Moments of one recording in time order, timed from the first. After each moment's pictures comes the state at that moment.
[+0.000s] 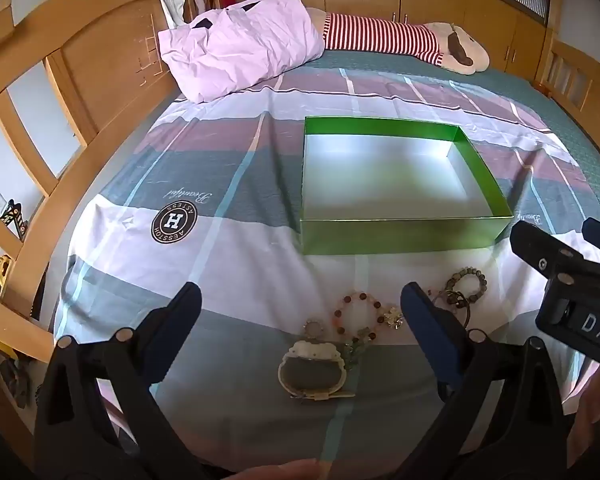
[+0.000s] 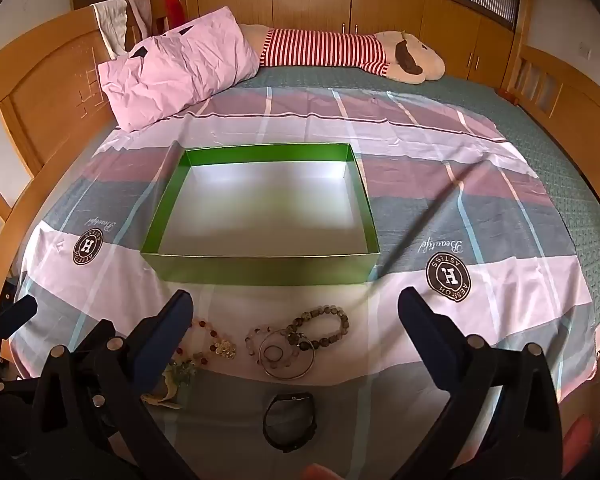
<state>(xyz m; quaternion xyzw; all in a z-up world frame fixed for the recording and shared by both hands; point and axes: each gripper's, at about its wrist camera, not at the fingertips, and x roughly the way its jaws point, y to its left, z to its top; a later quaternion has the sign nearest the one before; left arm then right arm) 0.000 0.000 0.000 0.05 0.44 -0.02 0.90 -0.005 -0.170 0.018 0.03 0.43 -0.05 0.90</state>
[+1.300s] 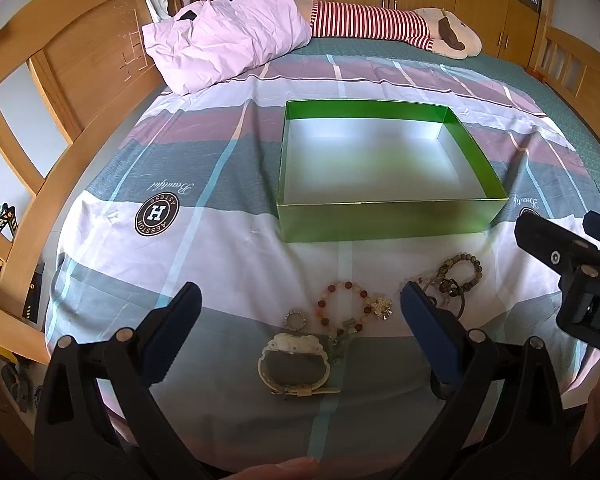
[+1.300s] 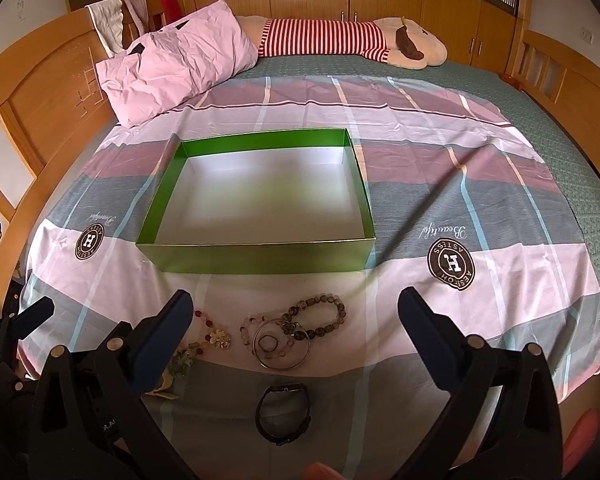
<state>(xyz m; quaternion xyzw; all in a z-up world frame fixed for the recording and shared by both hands) 0.000 -0.025 -0.017 0.06 0.45 -0.03 0.89 -0.007 -0.185 0.008 0.05 0.45 -0.04 0.89</state>
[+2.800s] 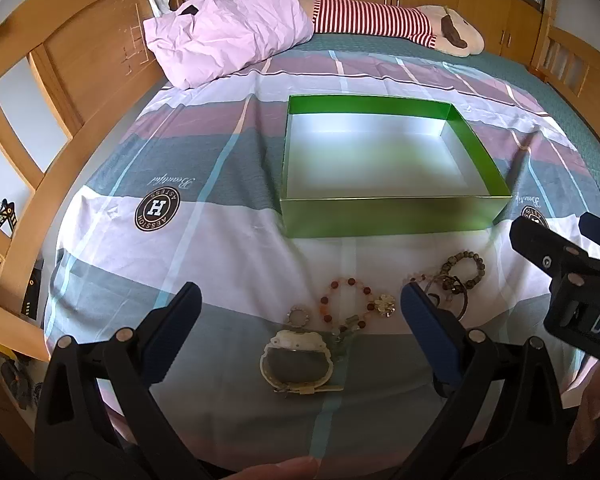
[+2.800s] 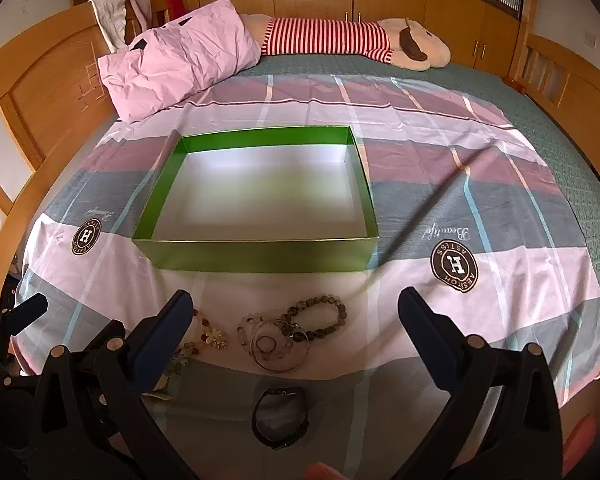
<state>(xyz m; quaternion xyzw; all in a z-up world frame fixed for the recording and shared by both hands) 0.002 -0.019 -0.020 0.05 0.46 -0.03 0.89 -0.005 -0.182 0.000 0.04 0.44 -0.04 0.89</state>
